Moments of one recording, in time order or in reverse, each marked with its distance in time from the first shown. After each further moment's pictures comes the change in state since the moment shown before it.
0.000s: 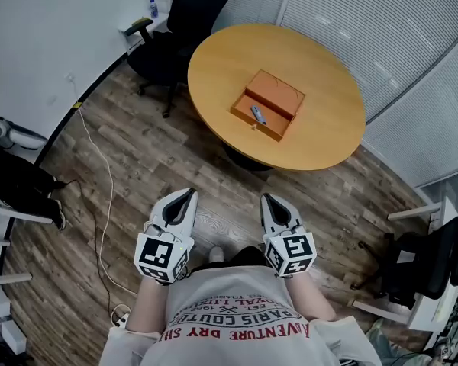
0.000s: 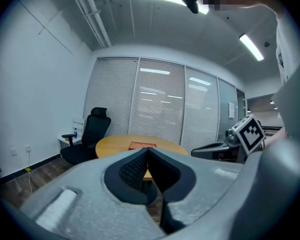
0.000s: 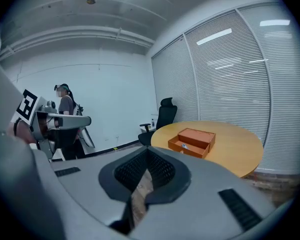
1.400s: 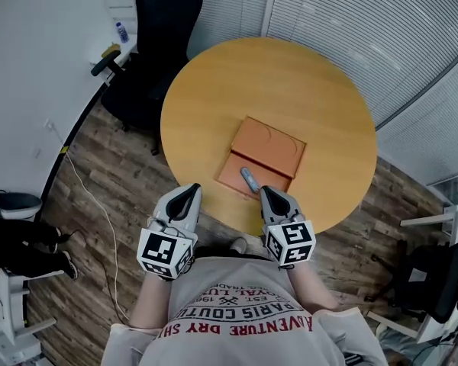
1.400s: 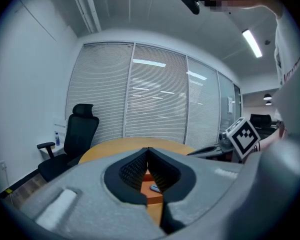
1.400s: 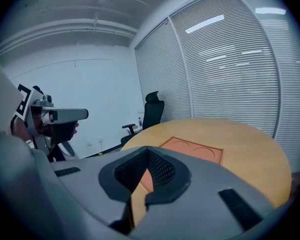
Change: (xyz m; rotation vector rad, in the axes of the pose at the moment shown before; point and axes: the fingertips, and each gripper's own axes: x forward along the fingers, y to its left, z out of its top) left arm 0.307 0.113 0.053 0.058 0.044 -0.118; right arm 0.253 -0.186 0.067 0.084 0.051 -0.072
